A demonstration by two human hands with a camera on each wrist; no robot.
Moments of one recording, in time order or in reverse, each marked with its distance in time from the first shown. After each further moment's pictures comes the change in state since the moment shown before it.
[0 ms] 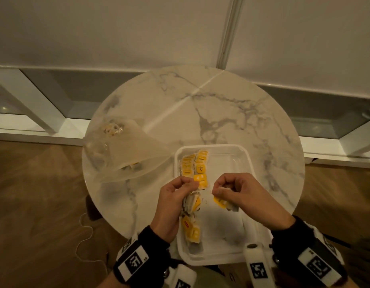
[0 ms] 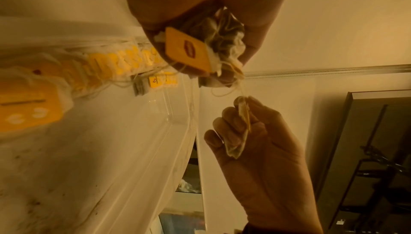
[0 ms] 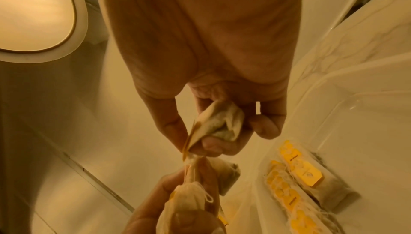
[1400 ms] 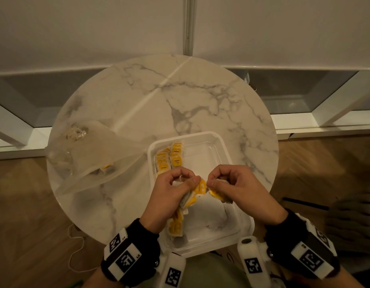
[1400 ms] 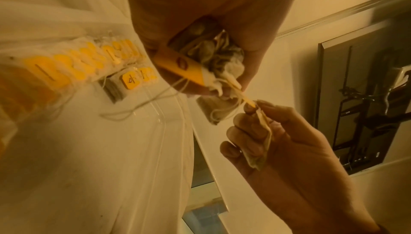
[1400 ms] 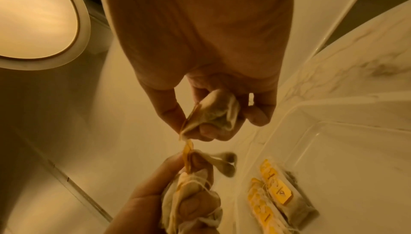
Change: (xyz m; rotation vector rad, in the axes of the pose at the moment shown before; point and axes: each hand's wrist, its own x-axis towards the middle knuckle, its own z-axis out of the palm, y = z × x) left_hand 0.011 -0.011 0.026 0.471 -0.264 0.174; right_hand -0.028 0.022 -0.021 0.111 0.163 -0.041
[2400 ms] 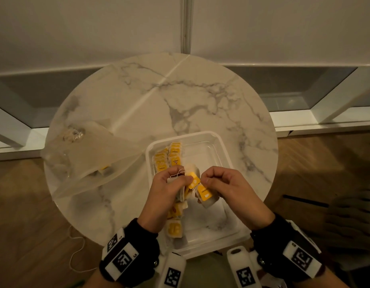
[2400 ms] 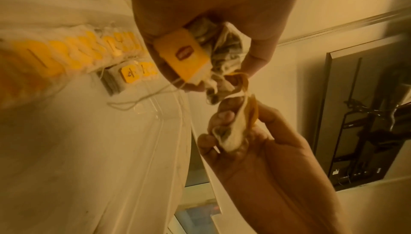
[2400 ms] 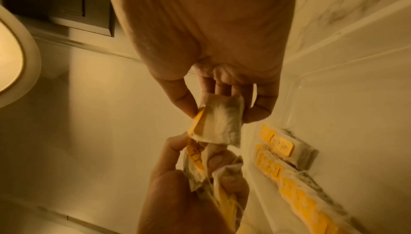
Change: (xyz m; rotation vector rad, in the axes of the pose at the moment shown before) left_hand 0.007 -0.001 0.001 -0.170 0.043 -0.087; right_hand 0.007 0.011 0.018 0.232 0.042 0.072
